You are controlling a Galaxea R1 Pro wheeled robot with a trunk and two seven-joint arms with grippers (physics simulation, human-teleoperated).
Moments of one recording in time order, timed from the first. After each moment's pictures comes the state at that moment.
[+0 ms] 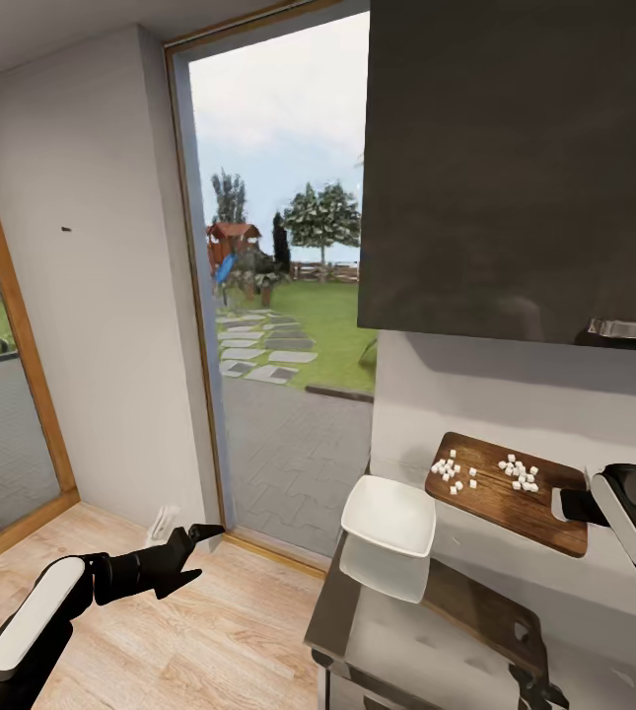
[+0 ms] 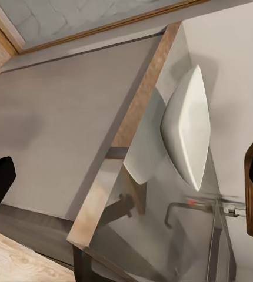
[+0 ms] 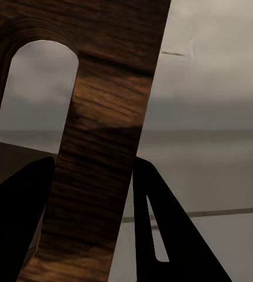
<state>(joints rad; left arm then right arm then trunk) -0.34 0.27 -0.03 -1.22 1.54 0.90 0.28 -0.67 -0.47 -0.03 -1.02 -0.37 1.04 -0.26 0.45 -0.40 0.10</state>
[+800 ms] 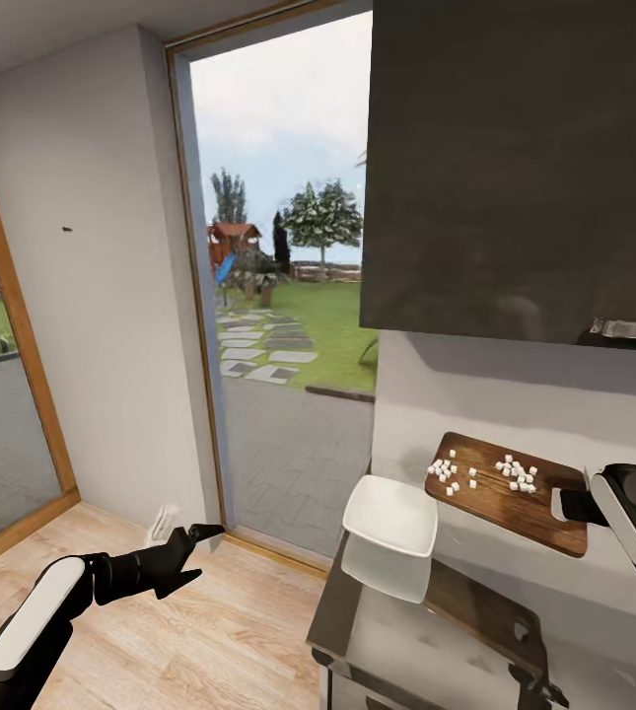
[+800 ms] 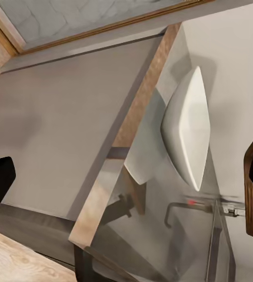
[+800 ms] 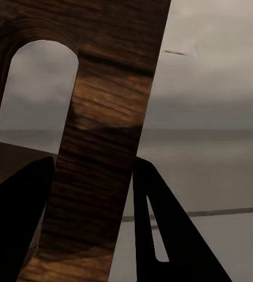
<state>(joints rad) -0.34 0.27 -0.03 -1.22 1.55 0.90 0.28 -0.67 -0.47 -0.03 -1.02 -0.37 1.04 -0.26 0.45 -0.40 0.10</state>
